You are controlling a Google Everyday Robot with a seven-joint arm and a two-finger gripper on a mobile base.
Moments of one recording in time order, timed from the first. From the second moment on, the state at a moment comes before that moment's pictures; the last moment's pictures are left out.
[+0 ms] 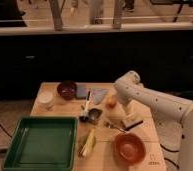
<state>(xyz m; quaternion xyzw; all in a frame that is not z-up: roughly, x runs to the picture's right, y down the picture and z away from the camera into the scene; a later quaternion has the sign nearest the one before) 0.178 0.106 0.886 -0.26 -0.05 -0.25 0.93</state>
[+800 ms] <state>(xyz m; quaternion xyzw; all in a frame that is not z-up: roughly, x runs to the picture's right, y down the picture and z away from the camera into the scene) 0.179 0.082 0.889 -0.24 -0.11 -0.29 0.92</state>
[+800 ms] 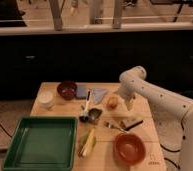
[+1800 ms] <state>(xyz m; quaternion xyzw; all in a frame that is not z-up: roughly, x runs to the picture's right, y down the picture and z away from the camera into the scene) 0.152 0.088 0.916 -0.27 -0.14 -0.36 0.88</state>
